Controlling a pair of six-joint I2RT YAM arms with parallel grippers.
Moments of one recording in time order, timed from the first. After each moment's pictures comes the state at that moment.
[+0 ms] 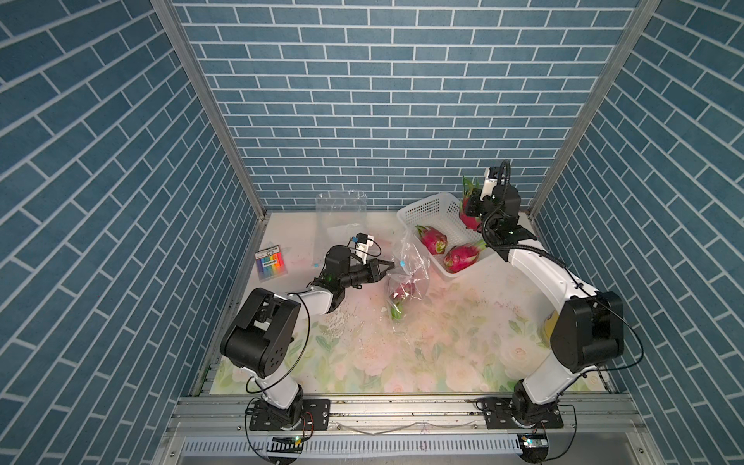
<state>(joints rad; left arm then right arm) -0.40 1.68 0.78 0.62 0.69 -0.74 0.28 1.71 1.40 0.10 0.11 0.18</state>
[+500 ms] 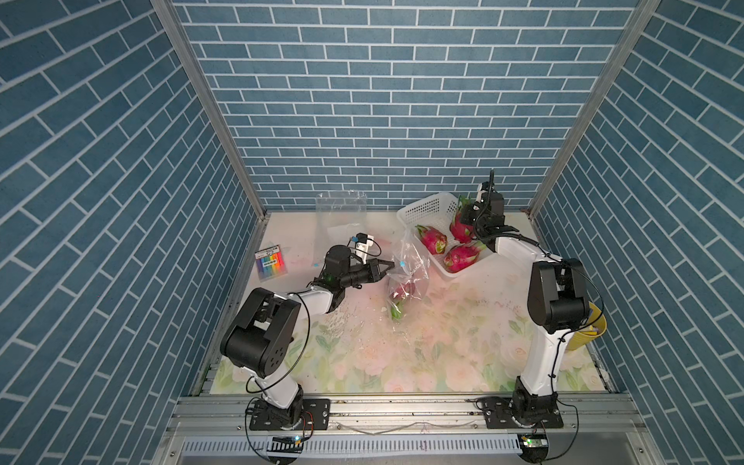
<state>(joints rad) -0.40 1.68 0.78 0.62 0.68 -0.74 0.21 2.02 1.52 0.07 -0.01 0.34</state>
